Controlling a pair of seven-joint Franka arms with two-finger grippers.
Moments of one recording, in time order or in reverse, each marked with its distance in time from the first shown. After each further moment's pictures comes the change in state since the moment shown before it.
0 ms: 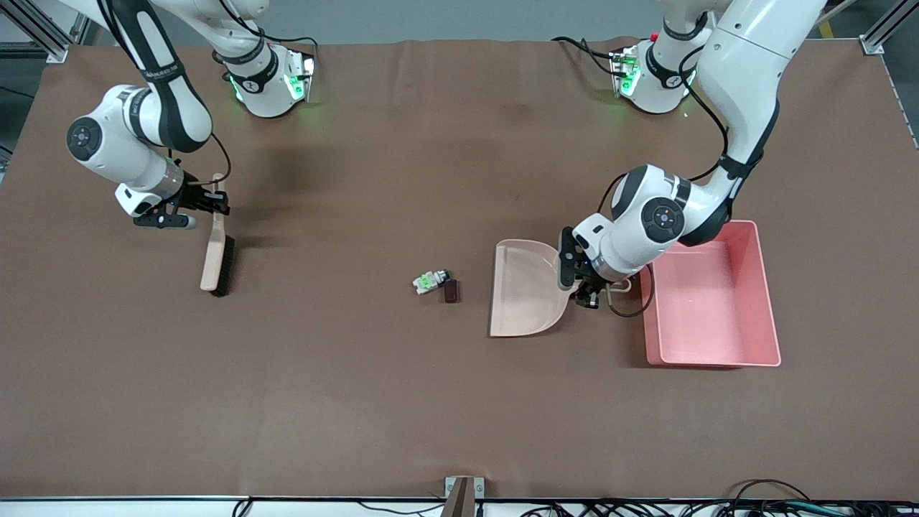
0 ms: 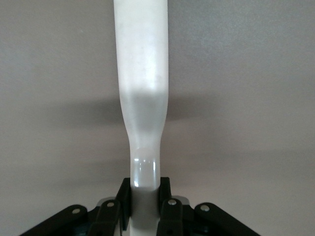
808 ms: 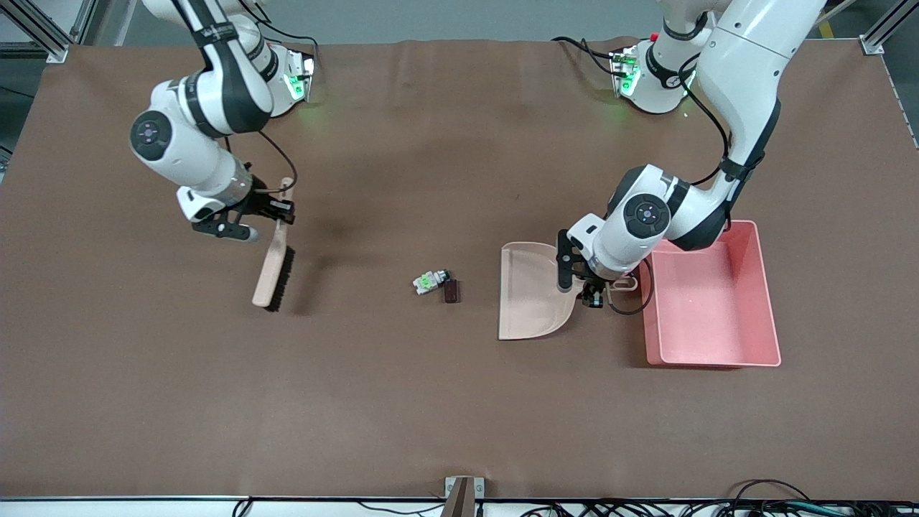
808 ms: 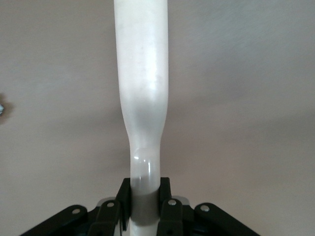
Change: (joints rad) left arm -0.003 0.000 -0.005 0.012 0.195 -0.045 -0.211; right arm 0.408 -0.014 0.035 0.224 0.083 -0.144 0.554
